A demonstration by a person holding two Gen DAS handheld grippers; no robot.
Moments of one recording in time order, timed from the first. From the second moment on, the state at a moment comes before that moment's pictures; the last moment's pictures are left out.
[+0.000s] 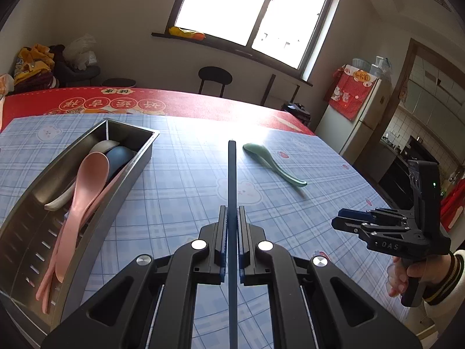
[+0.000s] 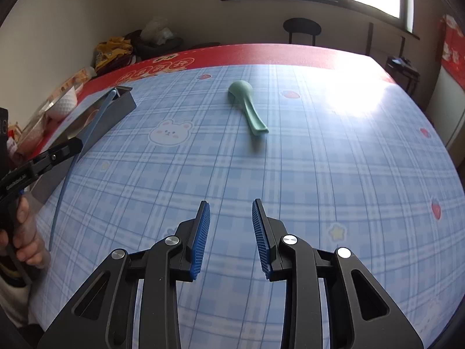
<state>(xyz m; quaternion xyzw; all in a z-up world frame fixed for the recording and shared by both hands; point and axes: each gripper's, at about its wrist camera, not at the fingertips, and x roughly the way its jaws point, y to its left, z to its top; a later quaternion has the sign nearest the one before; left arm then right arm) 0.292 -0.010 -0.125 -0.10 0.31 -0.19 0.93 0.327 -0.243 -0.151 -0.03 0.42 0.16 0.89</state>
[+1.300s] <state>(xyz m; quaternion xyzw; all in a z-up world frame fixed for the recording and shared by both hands) 0.298 0.006 -0.130 -0.14 0.32 -0.19 0.92 0.393 -0.218 -0.170 0.16 0.42 0.19 0.87</state>
